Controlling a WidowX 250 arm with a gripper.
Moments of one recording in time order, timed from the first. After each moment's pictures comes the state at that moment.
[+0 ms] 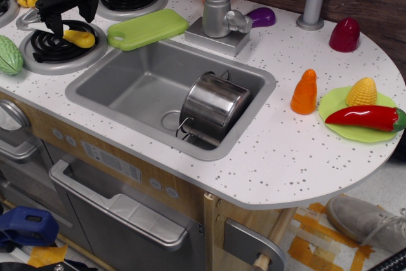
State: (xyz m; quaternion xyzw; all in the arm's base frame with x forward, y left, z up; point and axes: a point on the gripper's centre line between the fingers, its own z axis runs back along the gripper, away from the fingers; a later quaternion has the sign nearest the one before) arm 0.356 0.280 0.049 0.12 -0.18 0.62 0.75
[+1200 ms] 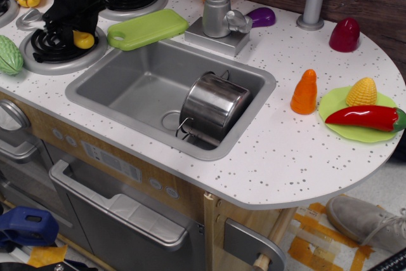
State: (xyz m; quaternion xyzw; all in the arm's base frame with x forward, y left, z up) arm 0.358 0.280 0.023 0.12 -0.15 0.62 0.76
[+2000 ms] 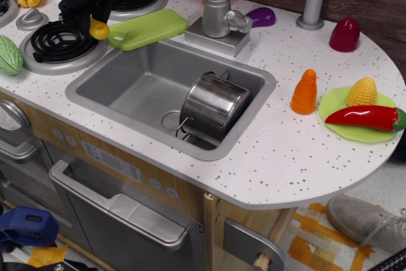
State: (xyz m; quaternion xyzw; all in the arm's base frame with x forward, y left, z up) arm 0.374 0.254 0.048 0.14 -0.19 0.61 0.76
